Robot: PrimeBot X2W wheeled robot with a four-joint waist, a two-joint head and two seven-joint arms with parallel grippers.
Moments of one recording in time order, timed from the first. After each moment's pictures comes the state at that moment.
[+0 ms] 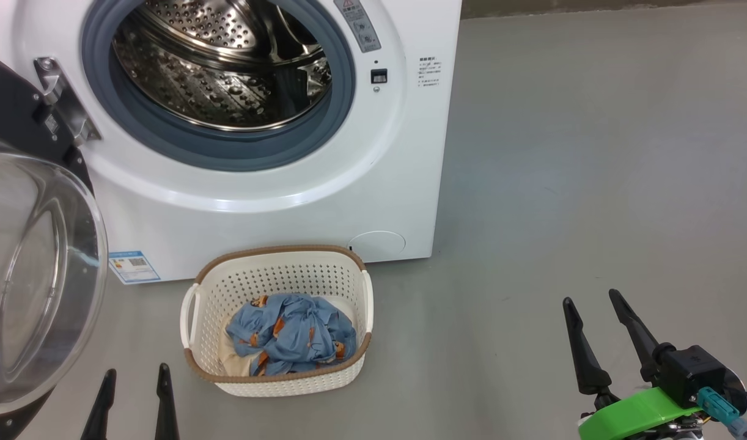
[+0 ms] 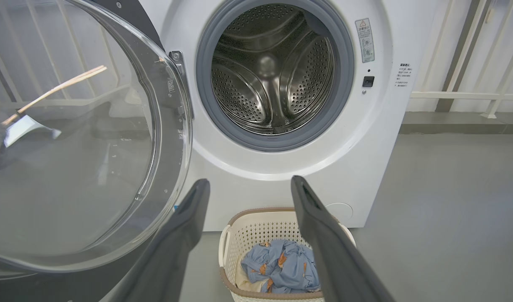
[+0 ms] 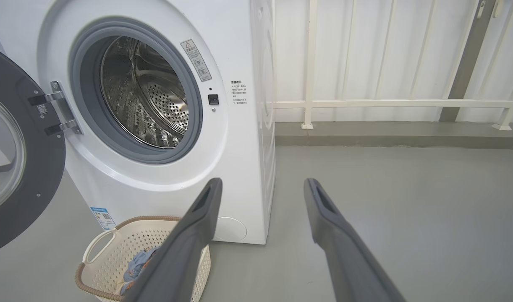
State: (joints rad) left arm 0.12 0.04 0.03 0.07 -0.13 -0.03 -0.26; right arm -0.04 -0.05 -0.04 0.12 0.12 0.13 -0.25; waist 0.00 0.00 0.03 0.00
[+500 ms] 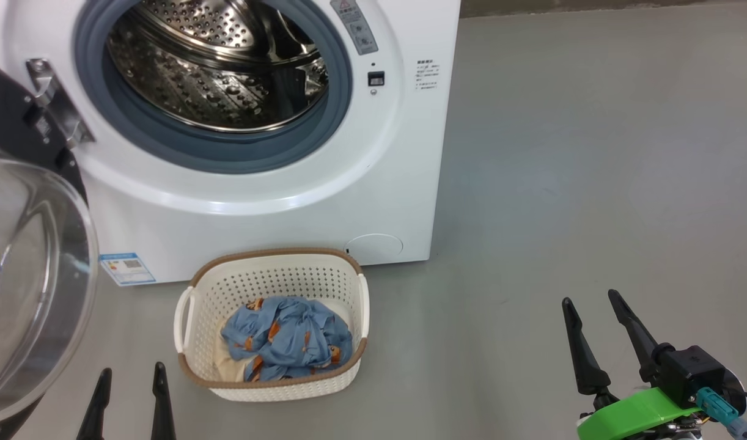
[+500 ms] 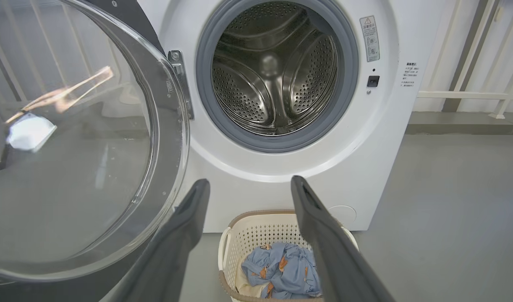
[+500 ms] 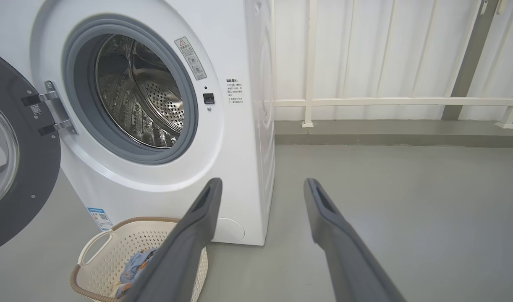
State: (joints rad) left arm 0.12 0.04 0.04 0.07 -0.13 -0.02 -0.26; right arm -0.03 -0.05 -0.04 0.12 0.12 0.13 -0.25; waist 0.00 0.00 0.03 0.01
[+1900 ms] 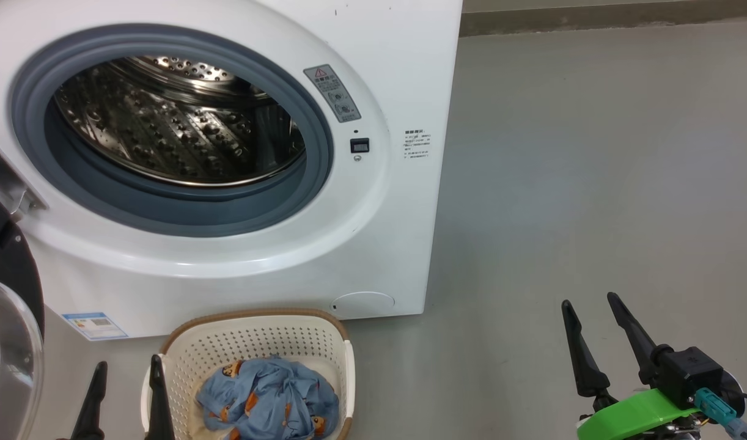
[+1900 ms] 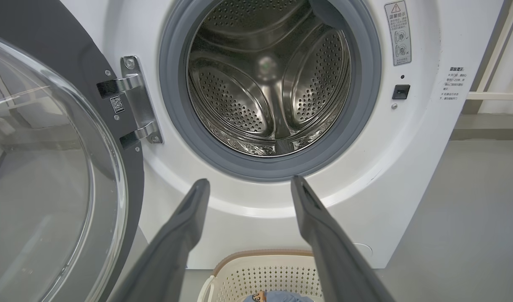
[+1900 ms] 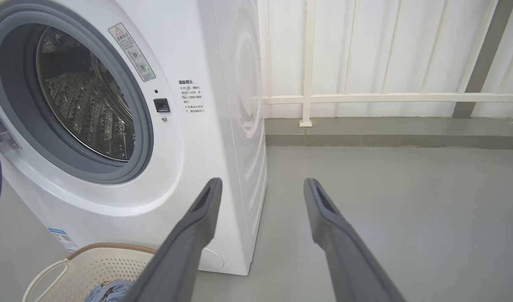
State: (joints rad) left arm 0.10 0.04 0.04 0.07 -0.12 0.00 -0.26; right arm -0.04 -0.05 -0.04 0.14 0.12 0.13 -0.25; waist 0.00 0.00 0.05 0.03
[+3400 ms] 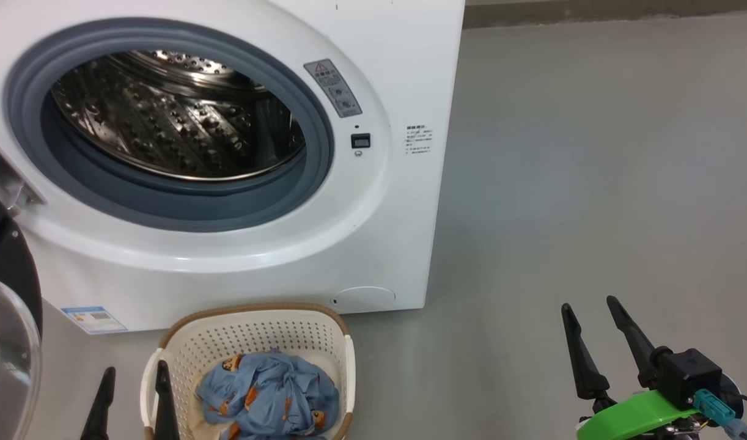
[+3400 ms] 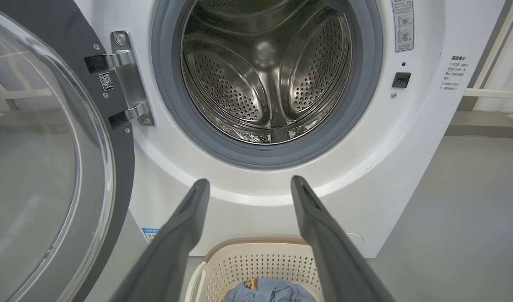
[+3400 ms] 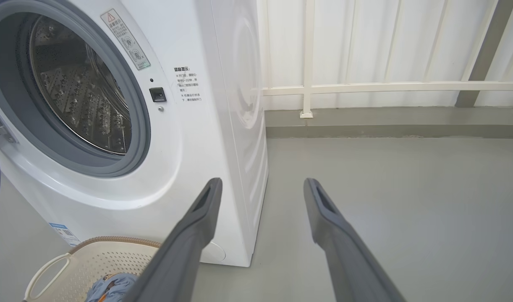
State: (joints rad) left arm 0.10 0.04 0.03 0.10 -0.15 -0.01 -0.26; right arm -0.04 -0.05 -0.04 0.15 0.12 0.13 -0.25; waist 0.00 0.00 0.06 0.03
